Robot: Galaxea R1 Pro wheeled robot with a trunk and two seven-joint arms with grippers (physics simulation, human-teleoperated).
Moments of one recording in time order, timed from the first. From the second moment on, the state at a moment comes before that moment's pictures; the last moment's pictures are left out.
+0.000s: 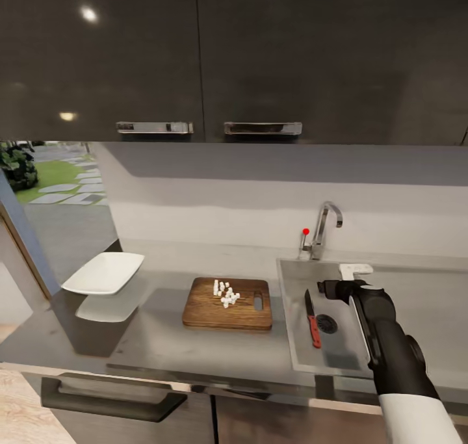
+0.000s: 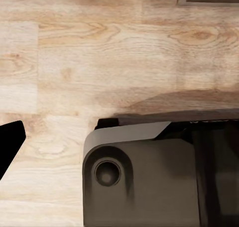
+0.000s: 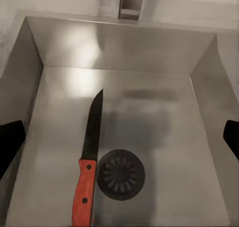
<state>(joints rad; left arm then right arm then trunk) -0.16 -0.07 -0.01 0.08 -0.08 -0.37 0.13 -0.56 -0.03 -0.13 -1.39 0.21 0.87 0.10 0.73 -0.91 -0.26</state>
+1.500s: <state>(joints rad) -0.16 -0.07 -0.01 0.08 -0.08 -0.37 0.13 -0.56 0.05 -0.12 -1.39 0.19 0.87 0.10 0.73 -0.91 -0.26</state>
